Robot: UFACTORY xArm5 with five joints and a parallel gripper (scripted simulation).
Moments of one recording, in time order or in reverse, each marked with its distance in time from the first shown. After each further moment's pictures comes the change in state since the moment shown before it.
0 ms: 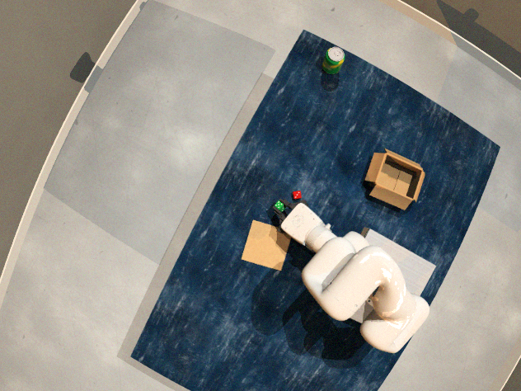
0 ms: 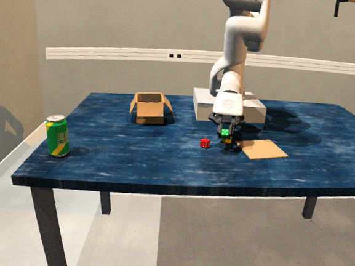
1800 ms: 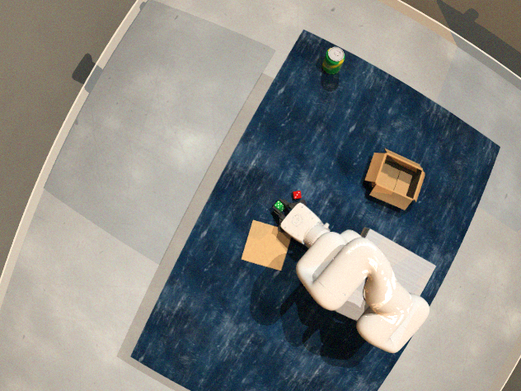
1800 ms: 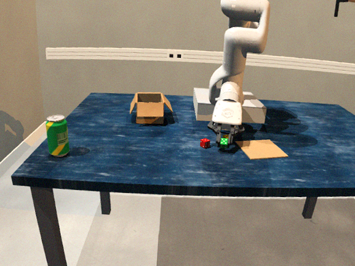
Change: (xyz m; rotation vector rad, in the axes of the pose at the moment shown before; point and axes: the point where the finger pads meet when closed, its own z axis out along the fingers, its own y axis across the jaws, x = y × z) arm 0.026 0.000 0.019 -0.001 -0.002 0.000
